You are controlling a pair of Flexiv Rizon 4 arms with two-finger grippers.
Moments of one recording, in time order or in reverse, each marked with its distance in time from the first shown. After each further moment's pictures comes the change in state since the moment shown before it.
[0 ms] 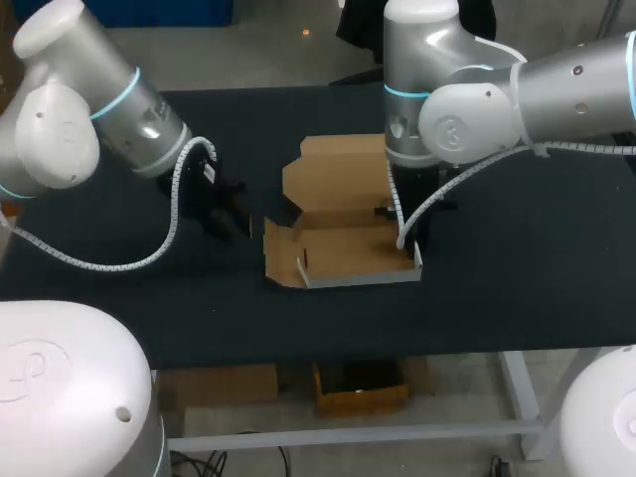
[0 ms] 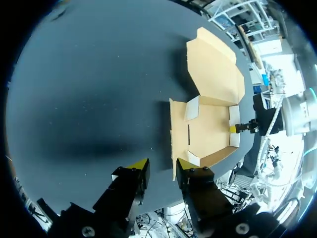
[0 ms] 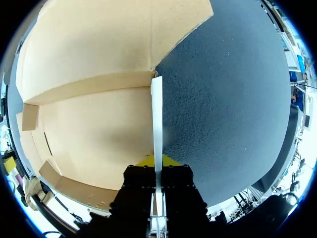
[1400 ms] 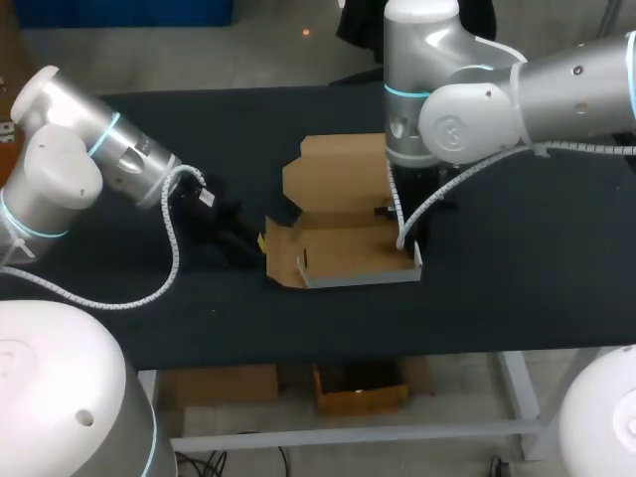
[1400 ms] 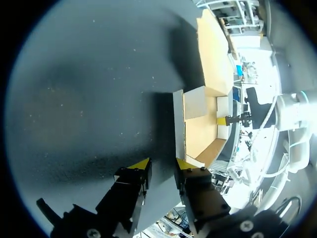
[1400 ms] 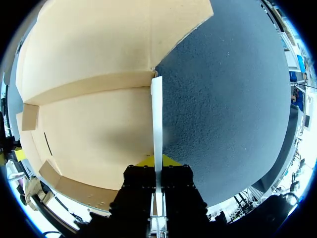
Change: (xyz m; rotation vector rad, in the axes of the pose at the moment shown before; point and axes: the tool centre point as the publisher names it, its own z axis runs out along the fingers) left arm -0.002 -0.004 0.058 -0.119 0.304 0.057; right arm 0.000 0.000 0.000 0.000 0.000 0.000
